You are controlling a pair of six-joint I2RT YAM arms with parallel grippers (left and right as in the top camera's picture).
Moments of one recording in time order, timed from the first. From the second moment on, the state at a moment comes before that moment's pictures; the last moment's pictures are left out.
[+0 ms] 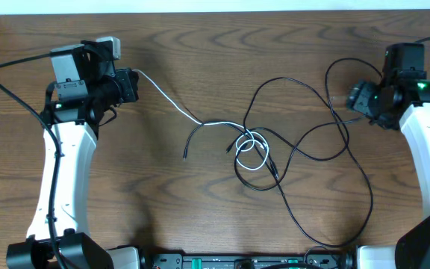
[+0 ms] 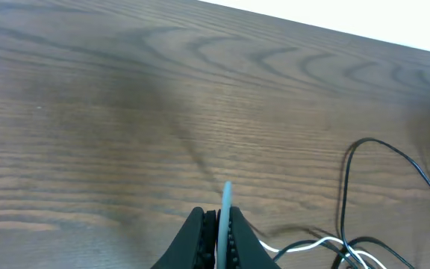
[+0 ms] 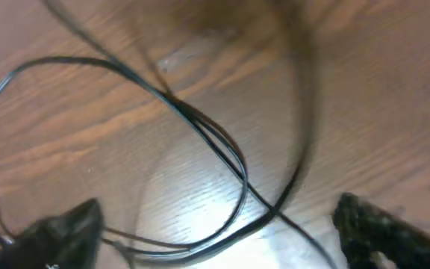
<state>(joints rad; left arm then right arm) 0.14 1.47 1.21 -0.53 0.41 -0.07 -0.06 1.56 1.32 -0.94 0.06 0.39</state>
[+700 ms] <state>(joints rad) 0.05 1.44 1.21 -0.51 0.42 -0.07 0.41 1.49 1.32 -1.21 0.19 0.82</state>
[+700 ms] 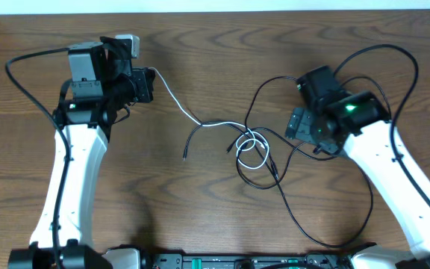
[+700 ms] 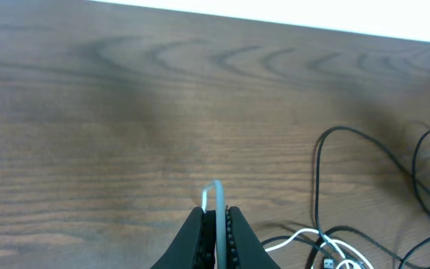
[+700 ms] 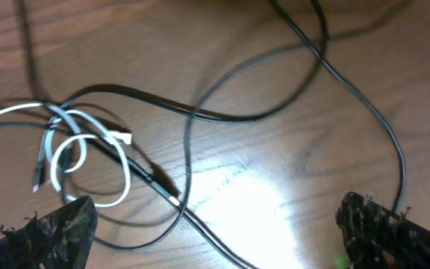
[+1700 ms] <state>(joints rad) 0.05 1.24 1.21 -0.56 0.49 -0.07 0.51 1.55 0.88 -0.67 0.34 1.54</state>
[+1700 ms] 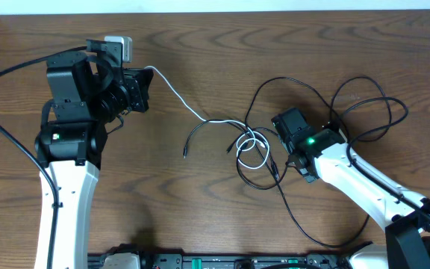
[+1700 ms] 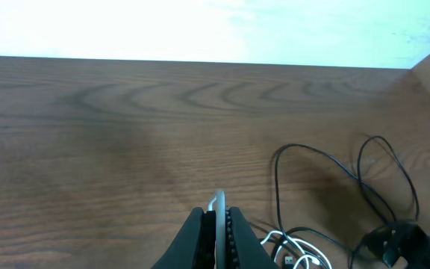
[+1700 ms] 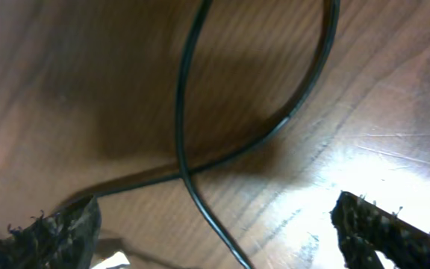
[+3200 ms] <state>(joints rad) 0.05 1.13 1.21 -0.57 0.52 -0.07 0.45 1.72 0.88 -0.59 0.36 1.59</state>
